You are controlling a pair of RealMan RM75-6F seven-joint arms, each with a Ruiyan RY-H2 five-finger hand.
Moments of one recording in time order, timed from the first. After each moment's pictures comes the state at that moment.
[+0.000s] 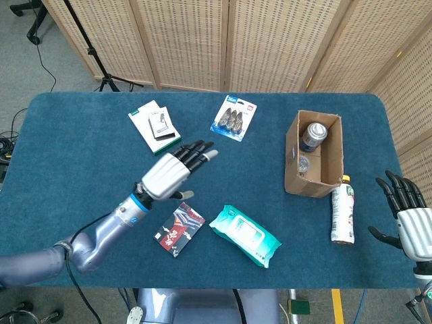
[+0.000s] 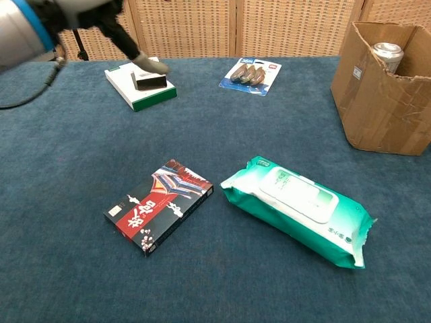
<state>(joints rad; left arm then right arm) -0.85 -1.46 -0.17 -1.43 1.55 1.16 0.00 0.15 -1.08 0.07 -1.43 -1.64 1.57 0.21</state>
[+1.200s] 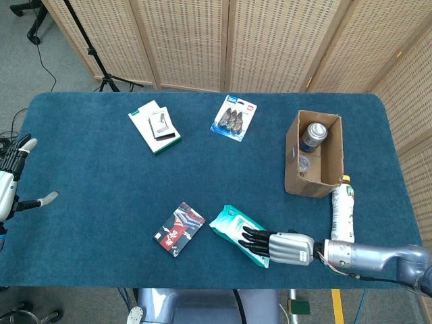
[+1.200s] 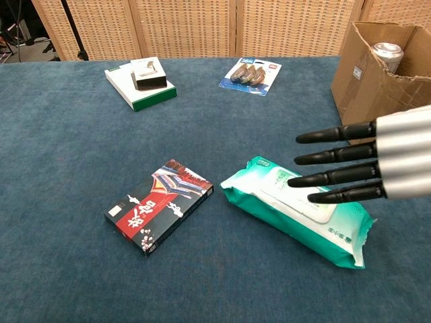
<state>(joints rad) -0.33 -1.15 -0.08 -1.36 1.49 1.53 -0.48 0.77 -1.19 -0.04 -1.29 -2.50 1.11 -0.44</state>
